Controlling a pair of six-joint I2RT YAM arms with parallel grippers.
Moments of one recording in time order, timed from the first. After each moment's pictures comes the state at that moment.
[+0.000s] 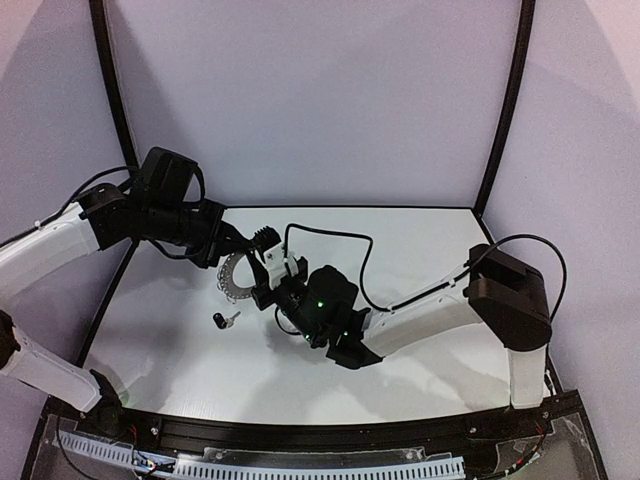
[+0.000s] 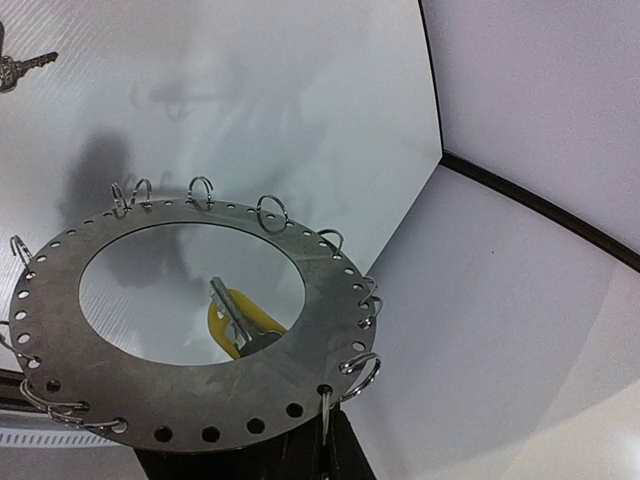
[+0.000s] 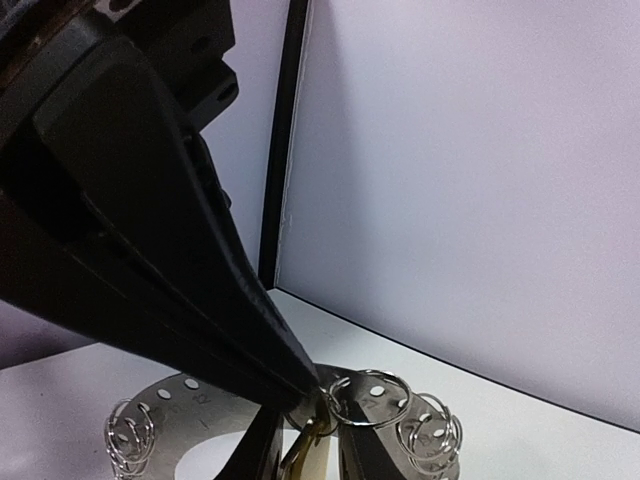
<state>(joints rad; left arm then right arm) -0.72 1.31 1.30 -0.67 0.22 -1.68 1.25 2.05 1.20 1.10 0.53 -0.24</state>
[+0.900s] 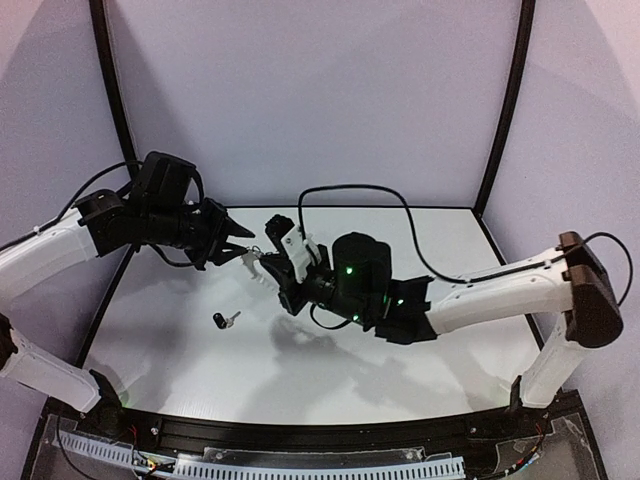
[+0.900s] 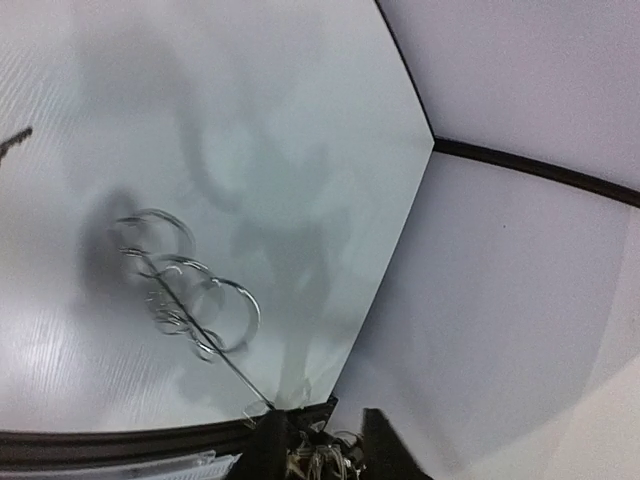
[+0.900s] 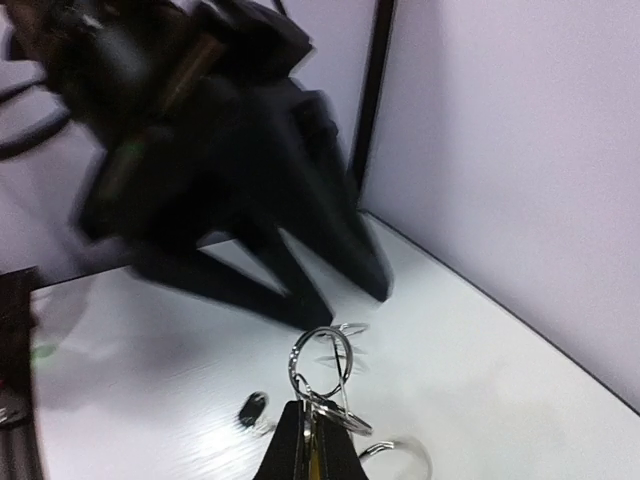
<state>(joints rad) -0.73 1.29 1.26 -0.61 0.16 -1.52 1.23 1.73 1.10 0.58 0.30 -0.13</state>
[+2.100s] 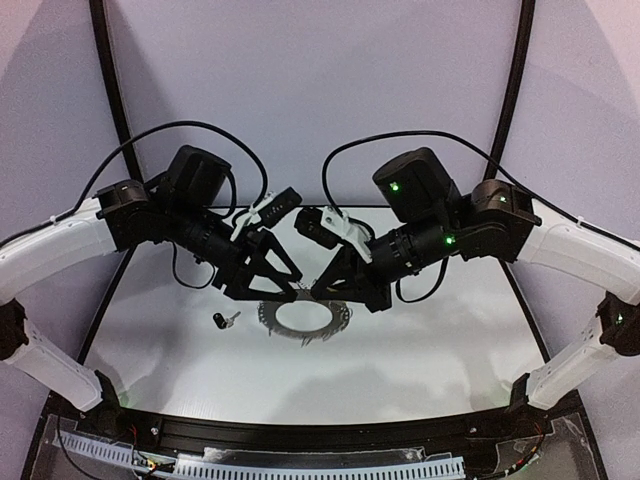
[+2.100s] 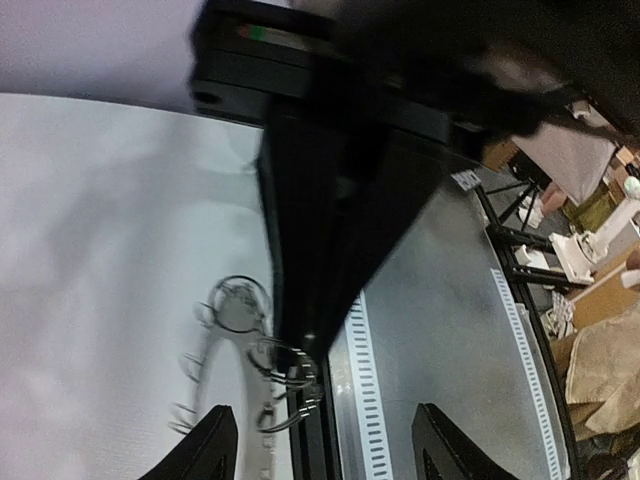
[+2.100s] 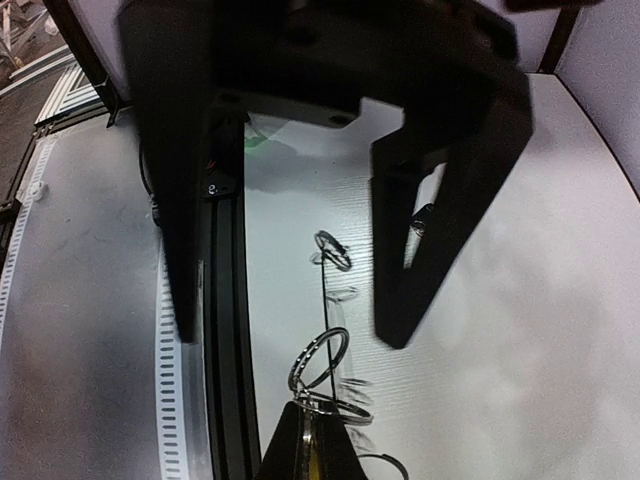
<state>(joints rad) -0.88 1.40 1.40 -0.66 0.84 0.14 1.14 1.43 1.51 -0.73 -0.28 -0.16</state>
